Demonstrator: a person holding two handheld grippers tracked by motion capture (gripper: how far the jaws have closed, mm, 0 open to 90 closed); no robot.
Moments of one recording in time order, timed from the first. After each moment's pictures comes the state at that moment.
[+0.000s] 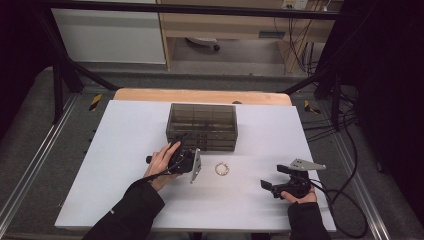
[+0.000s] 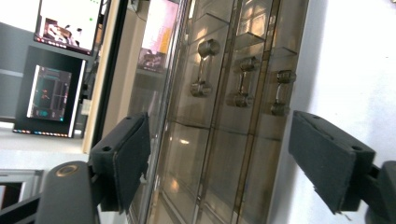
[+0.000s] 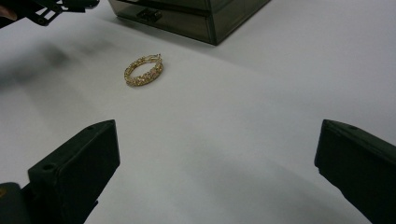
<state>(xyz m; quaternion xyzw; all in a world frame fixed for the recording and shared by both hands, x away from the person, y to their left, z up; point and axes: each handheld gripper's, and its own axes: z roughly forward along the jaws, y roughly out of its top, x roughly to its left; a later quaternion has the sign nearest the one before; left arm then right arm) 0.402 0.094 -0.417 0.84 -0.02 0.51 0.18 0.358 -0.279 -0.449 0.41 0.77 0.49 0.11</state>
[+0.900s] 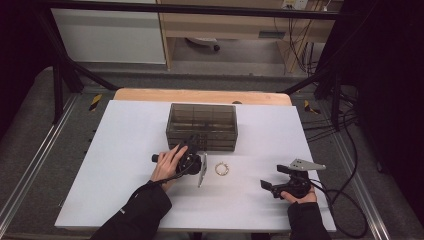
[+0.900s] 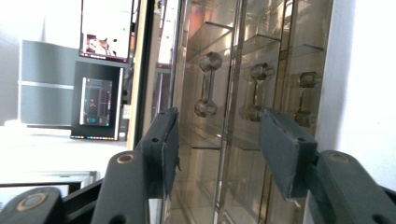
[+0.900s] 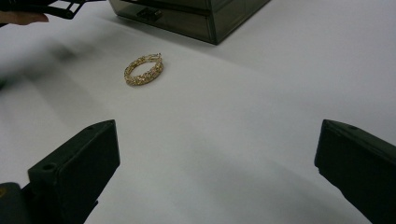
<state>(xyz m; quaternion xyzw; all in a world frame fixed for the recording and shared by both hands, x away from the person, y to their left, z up) 0.405 0.077 -0.437 0.80 -0.06 0.58 0.14 0.358 -0.279 -0.450 0.41 0.77 0.48 0.11</state>
